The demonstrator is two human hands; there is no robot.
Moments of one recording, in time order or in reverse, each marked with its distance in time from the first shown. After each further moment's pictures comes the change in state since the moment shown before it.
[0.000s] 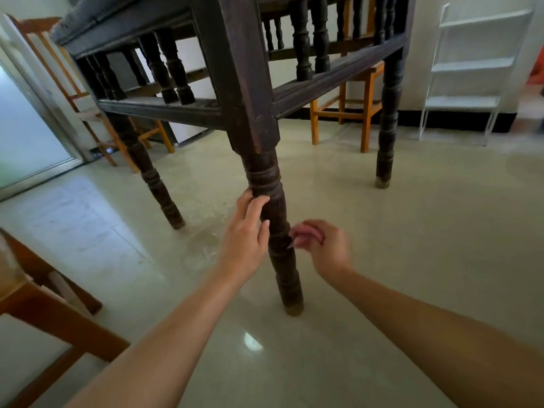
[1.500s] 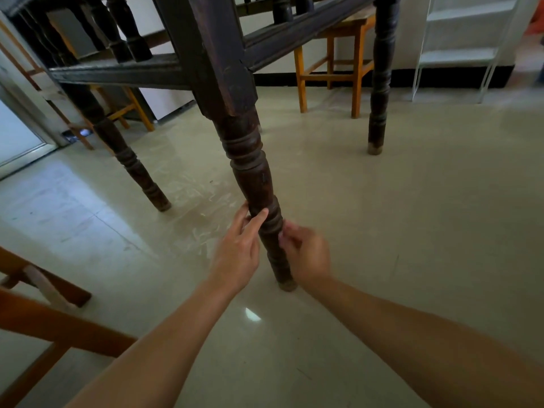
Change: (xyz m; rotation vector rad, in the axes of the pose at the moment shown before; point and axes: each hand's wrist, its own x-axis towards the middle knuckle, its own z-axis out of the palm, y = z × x) left_hand -0.050 -0.029 0.037 0.032 -0.196 0.023; right_hand -0.031 0.053 0.023 -0.337 0.008 -0.008
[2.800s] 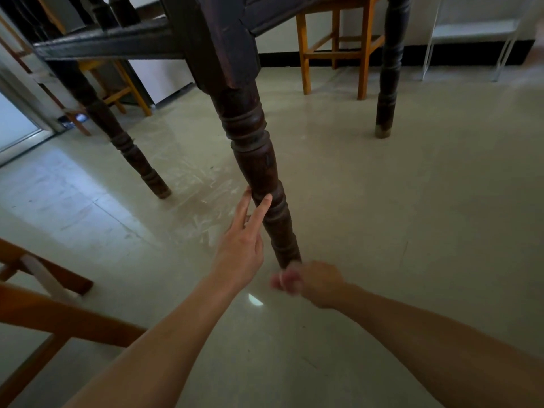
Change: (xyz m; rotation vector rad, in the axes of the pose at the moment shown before) left_hand -0.011 0.001 0.002 0.024 -0.092 -0.081; right_hand -0.015 0.061 0.002 -0.603 -0.694 -0.003
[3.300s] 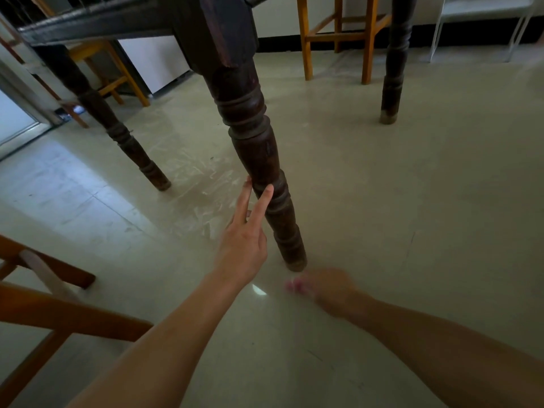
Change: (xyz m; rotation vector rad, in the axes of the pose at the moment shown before) left_hand -0.001 -0.003 0.009 0.021 0.015 0.006; right_hand 0.000 0.028 0.031 -0.214 -0.028 -0.021
